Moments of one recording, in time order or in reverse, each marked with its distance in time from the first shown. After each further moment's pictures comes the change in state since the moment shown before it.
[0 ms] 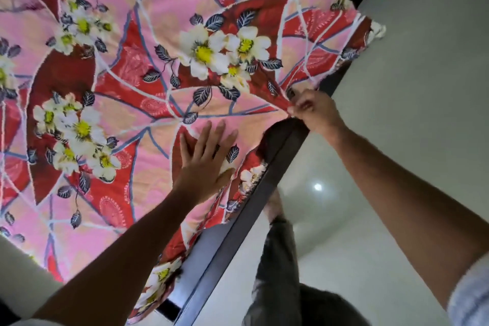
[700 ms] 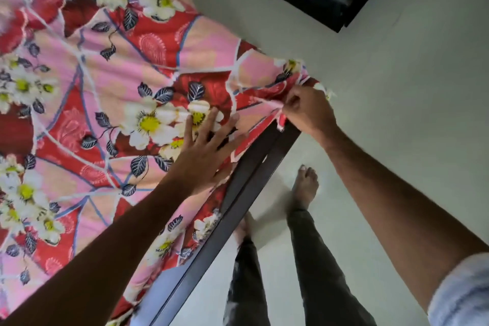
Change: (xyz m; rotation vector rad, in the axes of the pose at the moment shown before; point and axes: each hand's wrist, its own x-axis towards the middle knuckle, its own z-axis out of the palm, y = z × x) left_hand 0.227 0.047 -0.067 0.054 -0.003 0.200; right_hand 0.167 -0.005 -0.133 -0.265 -0.098 0.002
